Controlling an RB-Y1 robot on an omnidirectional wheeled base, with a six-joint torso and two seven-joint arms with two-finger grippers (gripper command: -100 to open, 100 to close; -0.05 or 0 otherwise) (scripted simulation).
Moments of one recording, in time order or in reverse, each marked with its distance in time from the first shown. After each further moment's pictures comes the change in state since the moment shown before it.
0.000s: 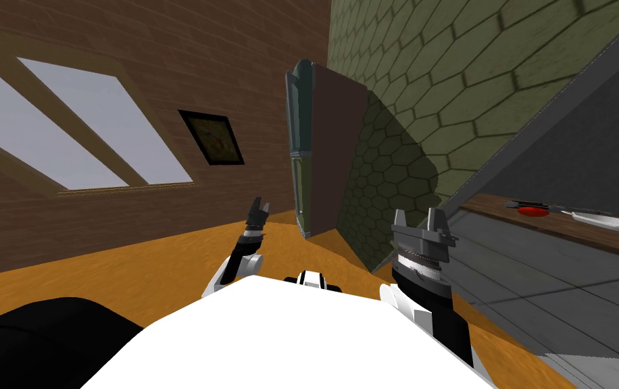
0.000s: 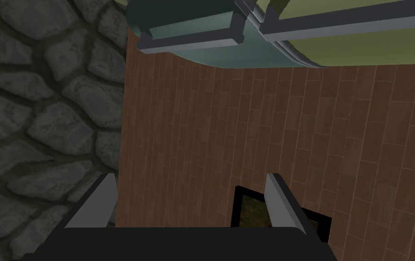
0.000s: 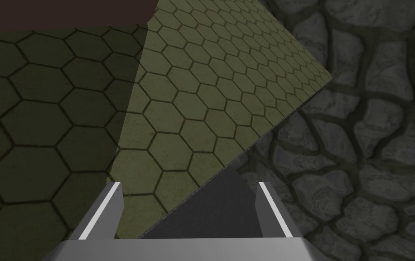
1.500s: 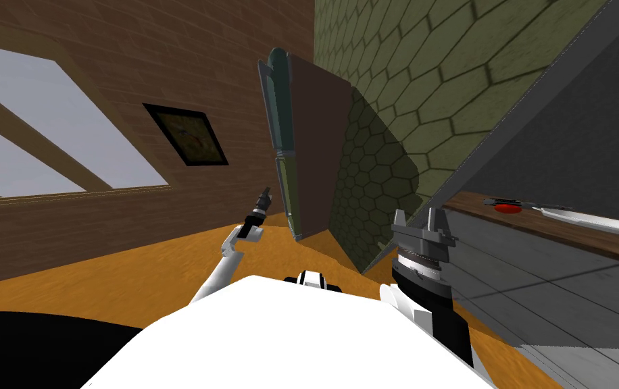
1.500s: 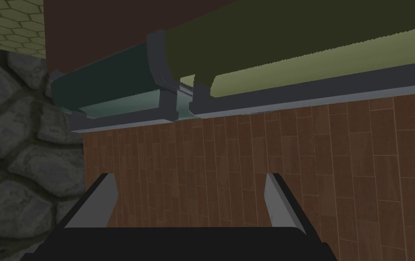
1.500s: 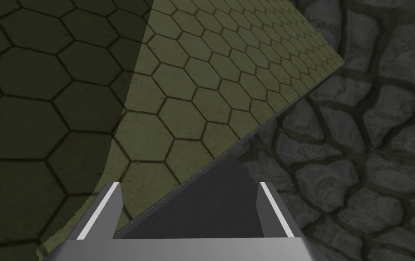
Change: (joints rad) left arm -0.407 0.225 0.129 0.346 -0.063 0.250 0.097; right arm 0.000 0.000 0.000 0.000 0.000 0.000 0.000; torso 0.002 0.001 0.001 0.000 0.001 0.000
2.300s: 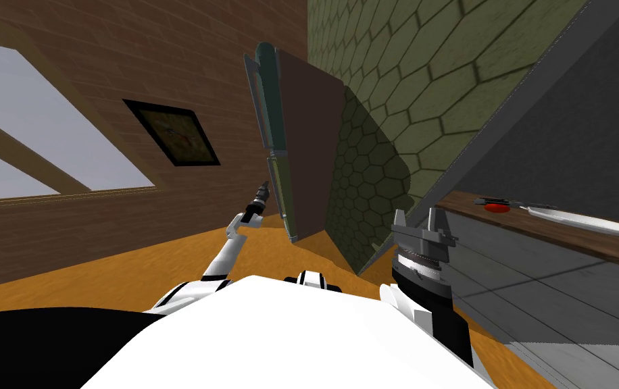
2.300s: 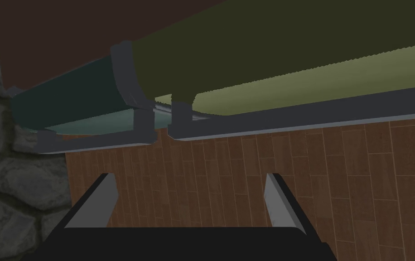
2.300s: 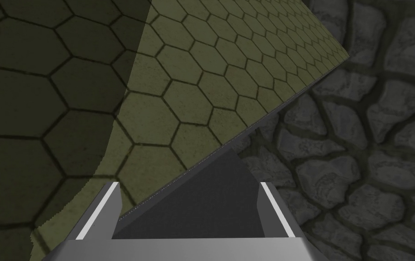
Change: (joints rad) left arm -0.205 0.077 0.056 0.177 -0.034 0.115 0.041; right arm 0.000 0.000 0.000 0.000 0.000 0.000 0.000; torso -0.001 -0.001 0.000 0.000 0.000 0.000
